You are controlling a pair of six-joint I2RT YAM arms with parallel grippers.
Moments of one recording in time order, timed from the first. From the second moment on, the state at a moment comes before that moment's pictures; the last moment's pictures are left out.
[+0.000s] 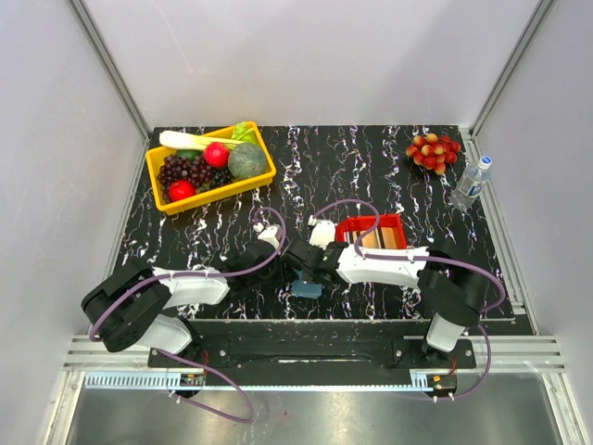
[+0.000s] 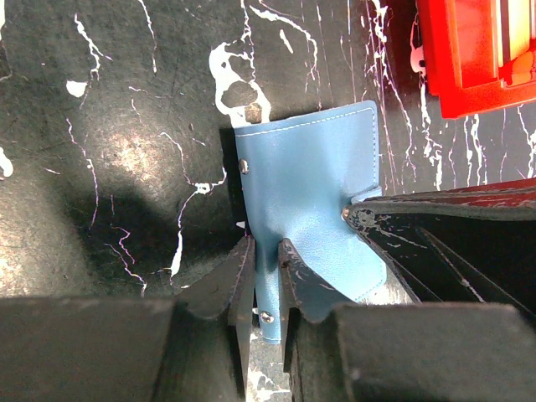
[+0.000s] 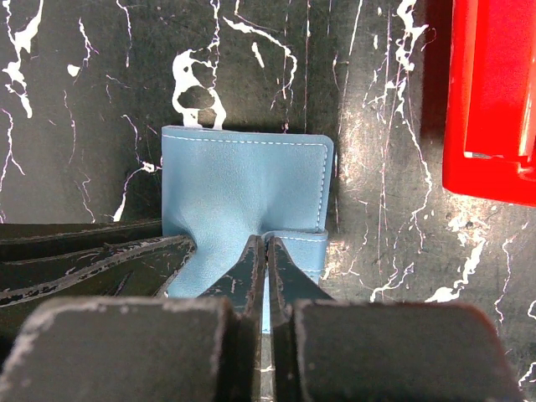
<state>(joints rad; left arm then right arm) -0.83 1.40 0.42 0.29 0.02 -0.77 1.10 1.72 1.06 -0.51 0.48 1.06</state>
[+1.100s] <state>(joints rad) -0.82 1.41 0.36 0.40 0.03 -0.82 1.08 1.82 1.16 -0.60 0.46 1.06</state>
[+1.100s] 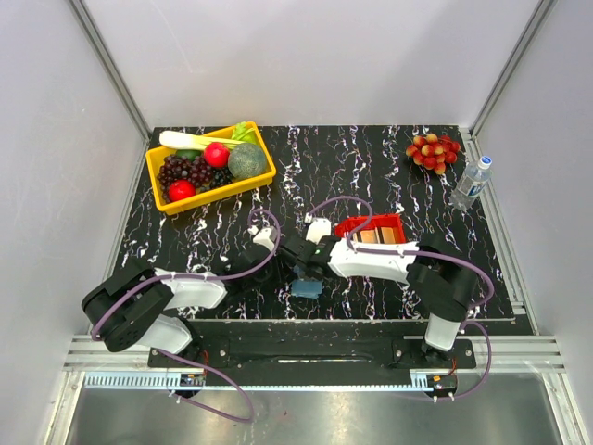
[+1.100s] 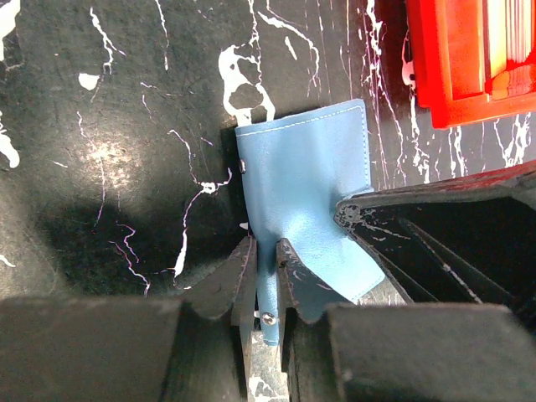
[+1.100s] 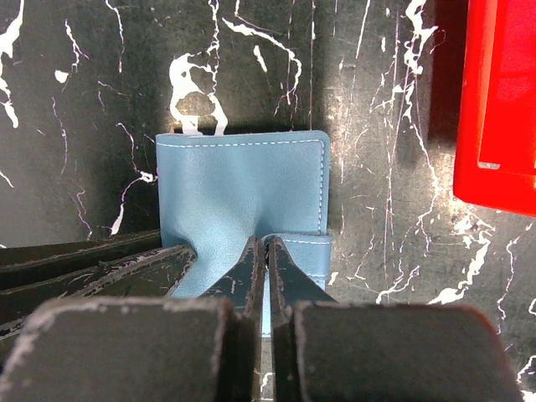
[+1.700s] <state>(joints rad) -0.82 1.42 0.35 0.43 0.02 -0.83 0.95 1.78 1.09 -0.51 0.22 1.05</state>
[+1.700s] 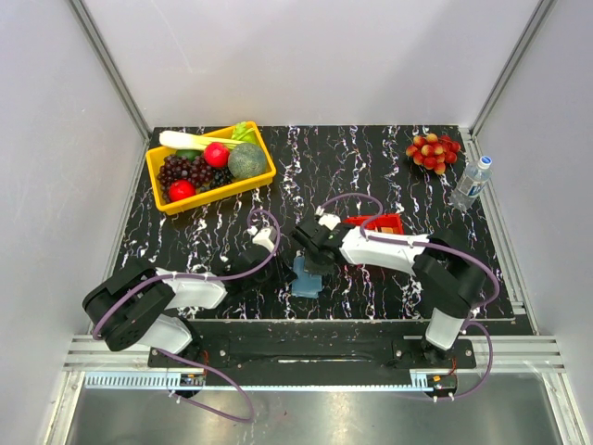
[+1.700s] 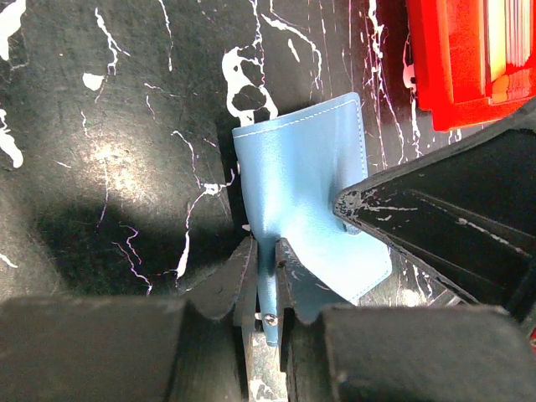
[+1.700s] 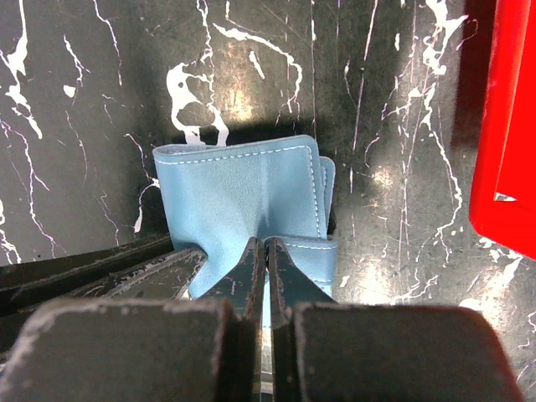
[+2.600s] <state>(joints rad) -0.82 1.43 0.34 0.47 0.03 -0.83 0.98 1.95 1.33 -0.77 0.27 1.06</state>
